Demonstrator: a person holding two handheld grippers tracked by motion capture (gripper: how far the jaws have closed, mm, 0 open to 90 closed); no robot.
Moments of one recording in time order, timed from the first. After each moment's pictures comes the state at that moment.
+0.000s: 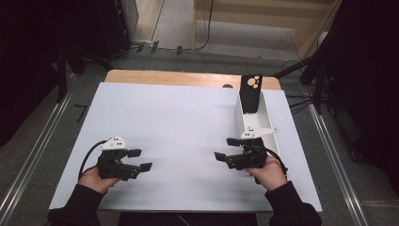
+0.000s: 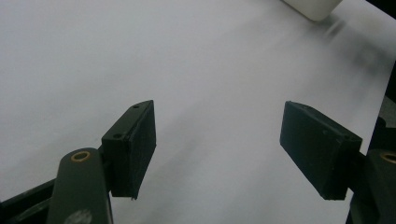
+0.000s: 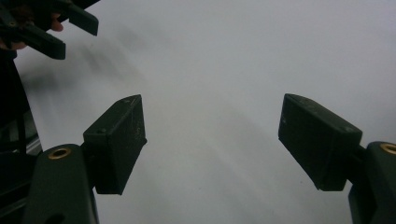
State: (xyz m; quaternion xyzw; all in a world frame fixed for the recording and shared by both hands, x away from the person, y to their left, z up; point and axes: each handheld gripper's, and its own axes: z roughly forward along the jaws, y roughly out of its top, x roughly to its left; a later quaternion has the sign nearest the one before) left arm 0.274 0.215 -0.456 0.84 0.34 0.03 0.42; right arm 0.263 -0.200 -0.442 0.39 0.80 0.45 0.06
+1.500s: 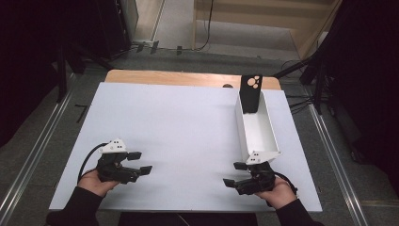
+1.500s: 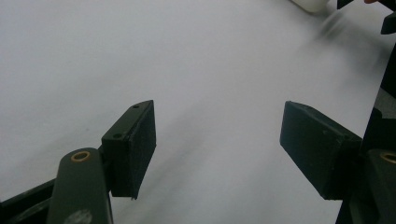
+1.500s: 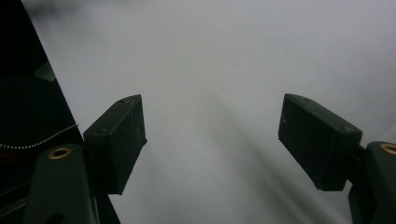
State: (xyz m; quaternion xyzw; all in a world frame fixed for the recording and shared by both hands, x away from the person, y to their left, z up) left arm 0.267 0.215 -0.458 0.84 0.33 0.02 0.42; right arm 0.216 -0.221 -0.480 0.38 0.83 0.41 0.02
